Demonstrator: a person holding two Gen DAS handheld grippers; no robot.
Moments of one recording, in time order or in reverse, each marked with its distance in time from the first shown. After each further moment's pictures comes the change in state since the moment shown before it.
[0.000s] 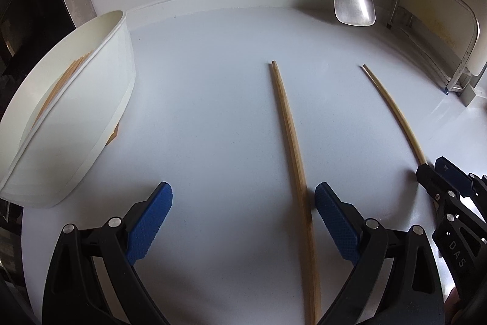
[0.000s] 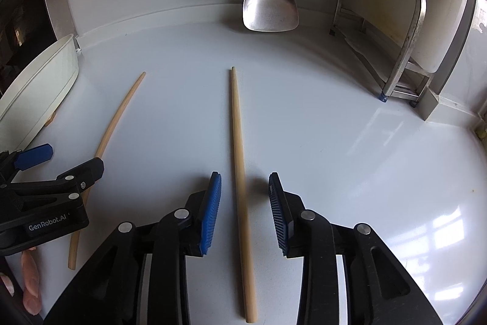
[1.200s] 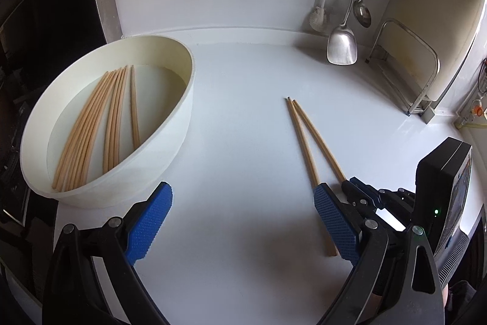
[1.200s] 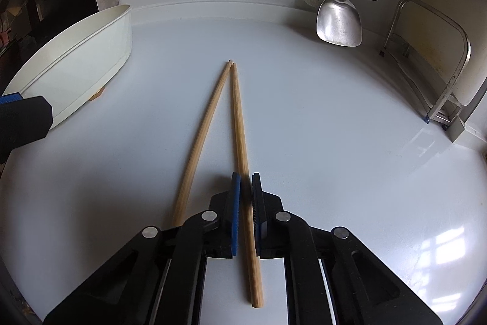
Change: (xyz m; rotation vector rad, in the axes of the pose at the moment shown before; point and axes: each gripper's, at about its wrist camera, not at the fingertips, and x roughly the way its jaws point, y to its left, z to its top) left arm -0.085 0.077 -0.006 -0.026 -0.070 -0.140; right arm -0.006 0.091 -0.003 -0.107 0.004 0.040
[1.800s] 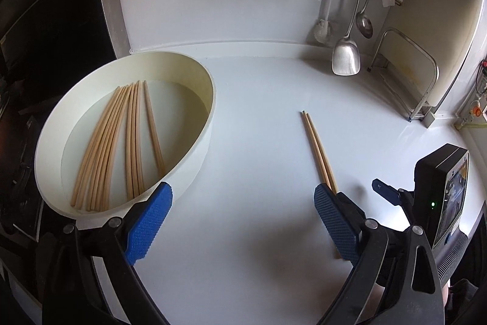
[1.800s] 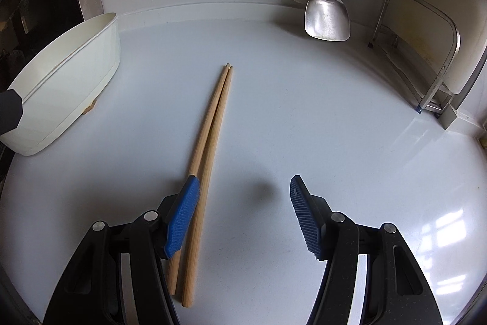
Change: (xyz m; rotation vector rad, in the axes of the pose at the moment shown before) left arm -0.018 0.027 0.012 0.036 -0.041 0.006; right arm -0.002 0.012 0.004 0.074 0.011 -0.048
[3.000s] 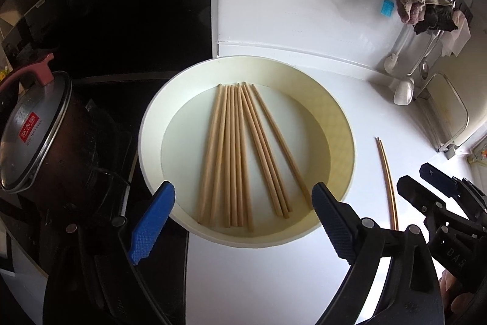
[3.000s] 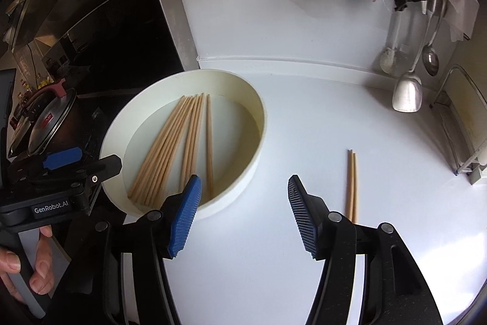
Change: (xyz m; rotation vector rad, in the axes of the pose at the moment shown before) left arm -0.038 0.166 0.042 -0.136 0.102 0.054; right arm -0.094 0.129 0.098 -0.036 -0.012 0.217
